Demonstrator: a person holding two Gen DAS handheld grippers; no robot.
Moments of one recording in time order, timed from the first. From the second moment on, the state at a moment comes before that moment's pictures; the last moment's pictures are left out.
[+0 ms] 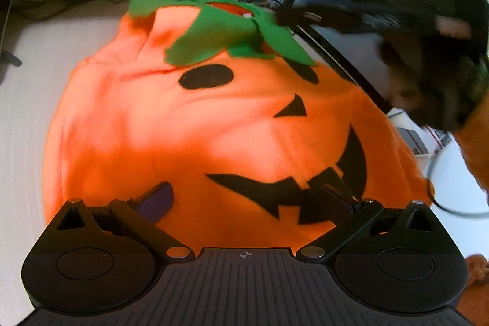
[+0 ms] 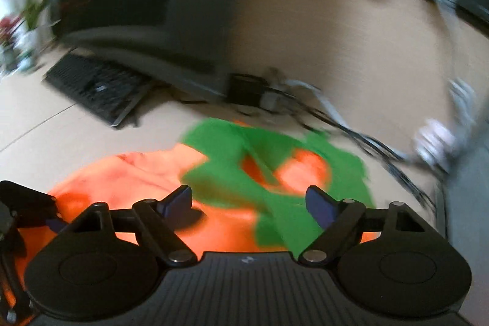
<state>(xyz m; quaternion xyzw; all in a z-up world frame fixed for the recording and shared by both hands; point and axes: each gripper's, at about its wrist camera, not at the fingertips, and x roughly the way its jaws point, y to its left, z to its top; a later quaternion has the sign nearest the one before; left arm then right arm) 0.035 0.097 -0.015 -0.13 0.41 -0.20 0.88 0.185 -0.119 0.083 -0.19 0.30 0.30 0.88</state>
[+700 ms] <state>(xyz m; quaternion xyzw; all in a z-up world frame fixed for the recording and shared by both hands) 0.068 0.127 0.047 -0.13 0.34 -0.11 0.93 0.177 -0.252 0.055 -0.01 0.32 0.12 0.94</state>
